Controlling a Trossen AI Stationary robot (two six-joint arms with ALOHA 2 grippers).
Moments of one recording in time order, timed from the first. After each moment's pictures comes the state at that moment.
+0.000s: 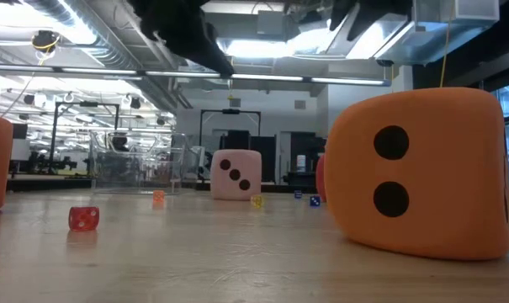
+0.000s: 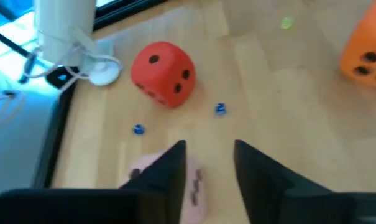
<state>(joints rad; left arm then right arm) 0.02 1.31 1.00 -0.29 -0.19 0.30 0.09 1.50 1.67 -1.31 0.49 0.90</state>
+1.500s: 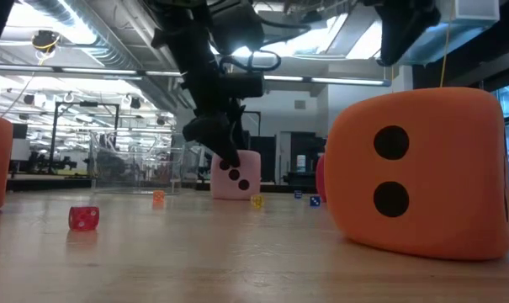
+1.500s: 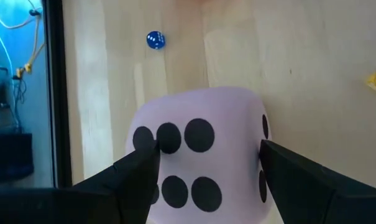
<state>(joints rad) 0.11 1.74 1.17 -0.39 -0.42 0.38 0.10 1.38 1.45 -1.44 0.45 0.75</state>
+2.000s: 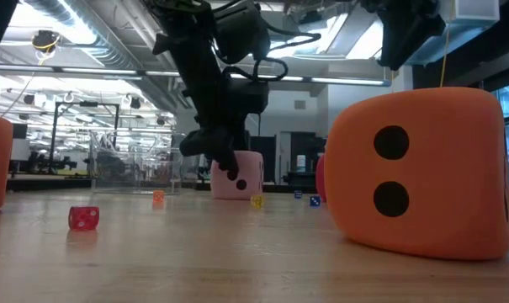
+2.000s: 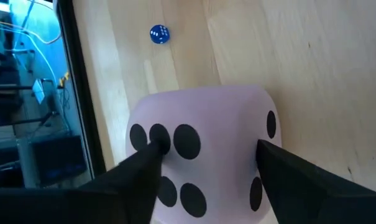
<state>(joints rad) 0.09 1.86 1.17 -0.41 -0.55 0.49 0.11 1.34 1.36 -1.36 0.42 0.78</state>
